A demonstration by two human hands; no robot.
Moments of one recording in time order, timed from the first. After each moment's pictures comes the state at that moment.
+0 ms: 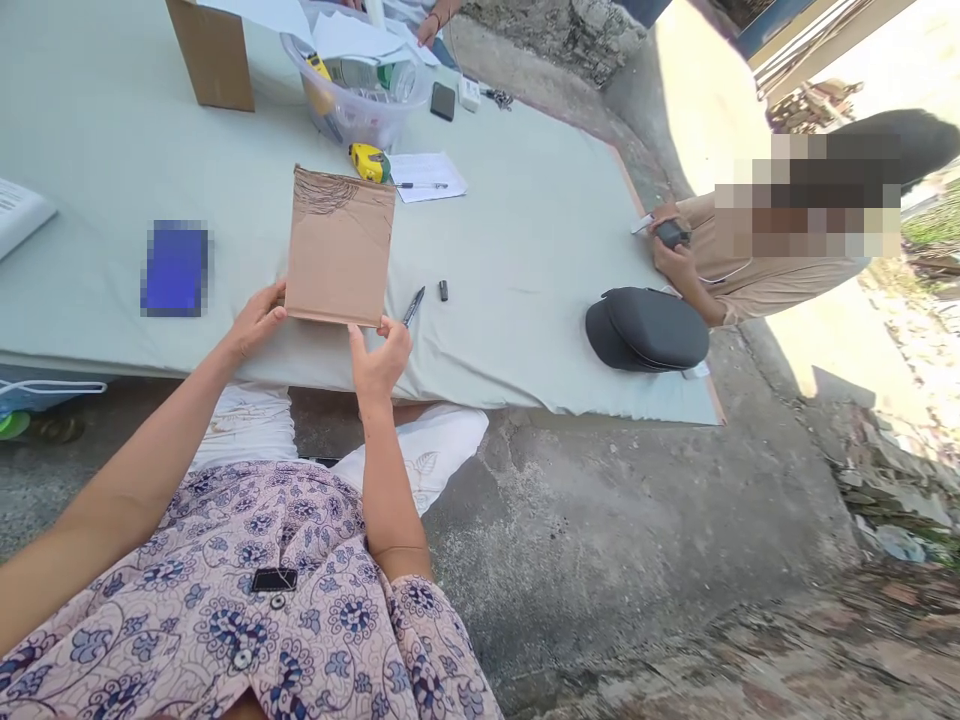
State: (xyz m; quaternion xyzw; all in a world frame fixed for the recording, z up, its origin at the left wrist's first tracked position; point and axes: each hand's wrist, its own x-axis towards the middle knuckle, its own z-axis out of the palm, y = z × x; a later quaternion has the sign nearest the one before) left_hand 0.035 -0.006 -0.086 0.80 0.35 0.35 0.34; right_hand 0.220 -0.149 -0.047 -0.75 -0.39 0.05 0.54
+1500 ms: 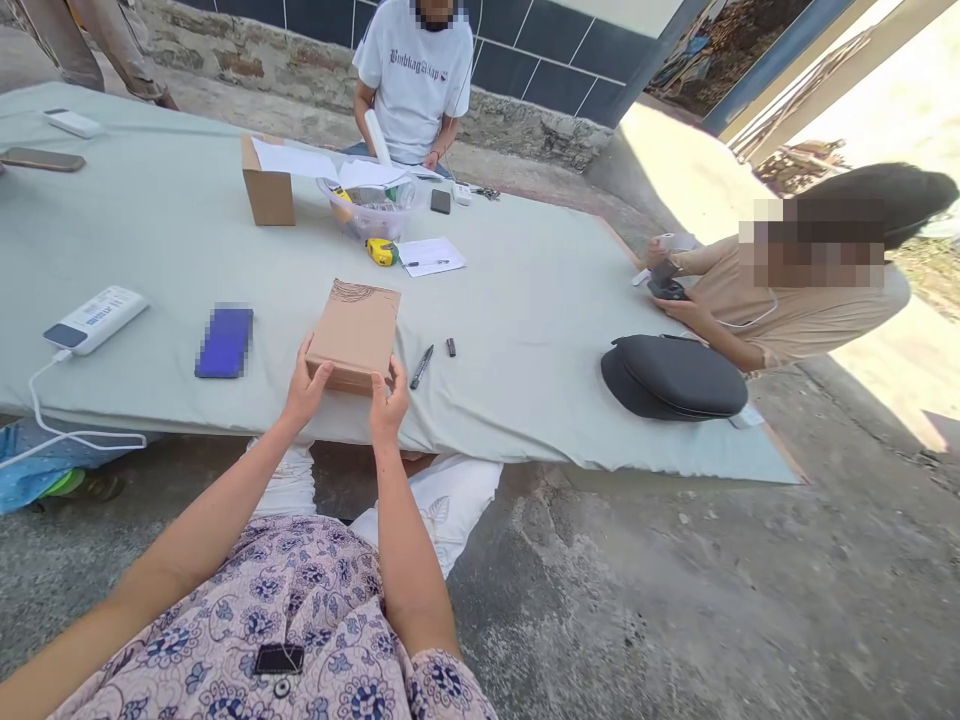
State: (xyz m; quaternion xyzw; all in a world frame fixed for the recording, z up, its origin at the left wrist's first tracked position) left_hand 0.084 -0.065 -0.058 0.62 0.41 0.50 0.45; right_hand 0.222 -0.122 -0.073 -0.61 -0.35 0.19 0.69
